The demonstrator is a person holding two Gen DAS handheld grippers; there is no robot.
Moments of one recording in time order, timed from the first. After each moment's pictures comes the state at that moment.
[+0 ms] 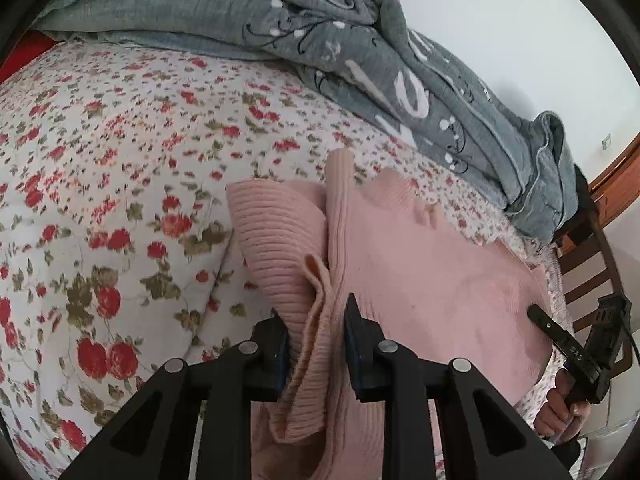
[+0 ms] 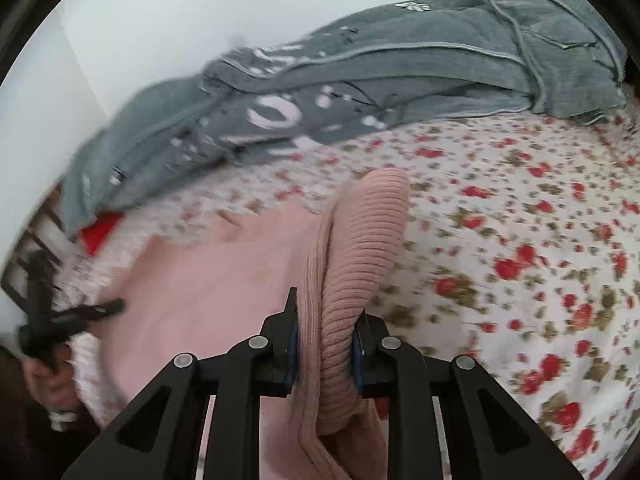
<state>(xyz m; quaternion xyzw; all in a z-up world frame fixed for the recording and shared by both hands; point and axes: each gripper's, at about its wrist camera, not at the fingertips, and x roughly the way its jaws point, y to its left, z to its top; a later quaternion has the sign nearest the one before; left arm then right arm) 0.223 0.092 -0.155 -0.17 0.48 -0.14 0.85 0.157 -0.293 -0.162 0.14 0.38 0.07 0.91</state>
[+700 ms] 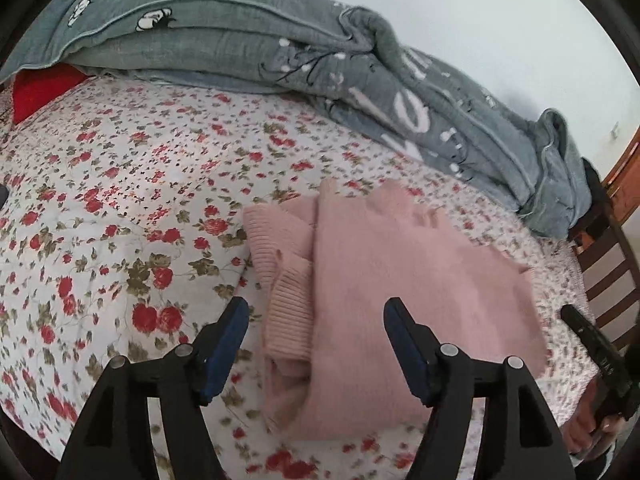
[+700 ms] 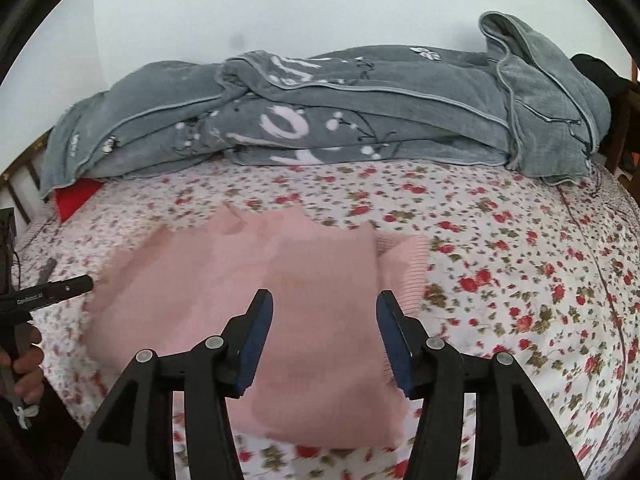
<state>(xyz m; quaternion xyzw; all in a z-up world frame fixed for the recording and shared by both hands) 0.167 0.091 -0.112 -0.14 0.44 -0.10 0.88 0.107 -0.243 -0.111 0.05 0.36 0.03 0.93</state>
